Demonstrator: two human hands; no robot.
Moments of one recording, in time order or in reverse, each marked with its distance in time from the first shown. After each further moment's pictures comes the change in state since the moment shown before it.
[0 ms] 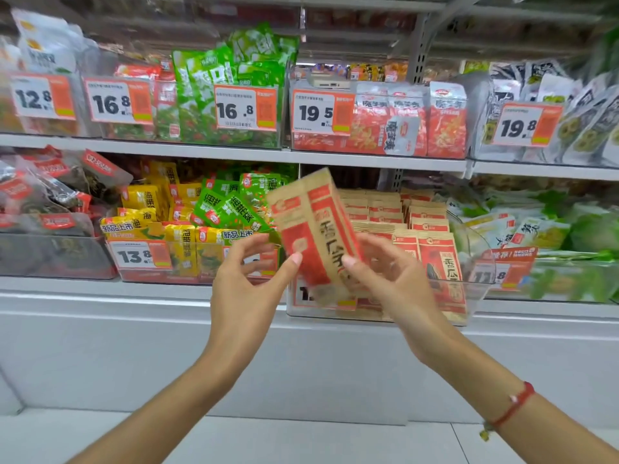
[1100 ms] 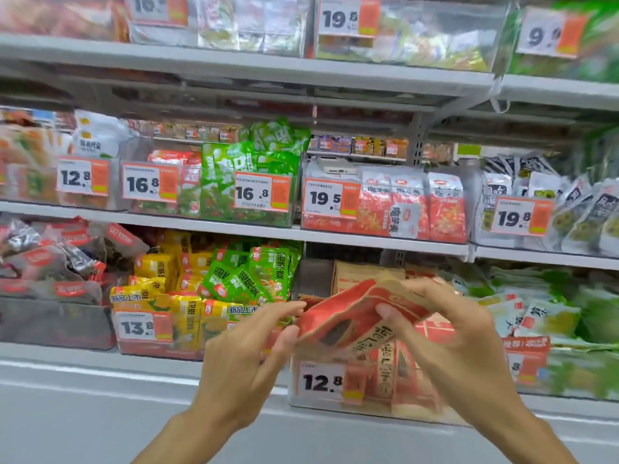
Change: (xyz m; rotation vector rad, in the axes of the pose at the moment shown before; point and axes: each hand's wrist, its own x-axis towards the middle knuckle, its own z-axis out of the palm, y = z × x) left_hand 0.035 -0.011 -0.016 0.454 -0.051 0.673; right_hand 0.012 -0.057 -0.024 -0.471 0.119 -0.701
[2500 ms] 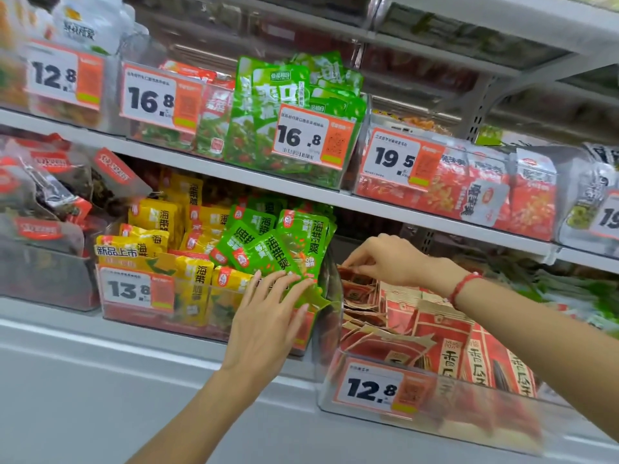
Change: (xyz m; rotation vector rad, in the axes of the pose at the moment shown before) left_hand 0.004 -0.149 0.082 0.371 -0.119 -0.053; right_hand 0.123 0.163 0.142 -0.762 -0.990 0.061
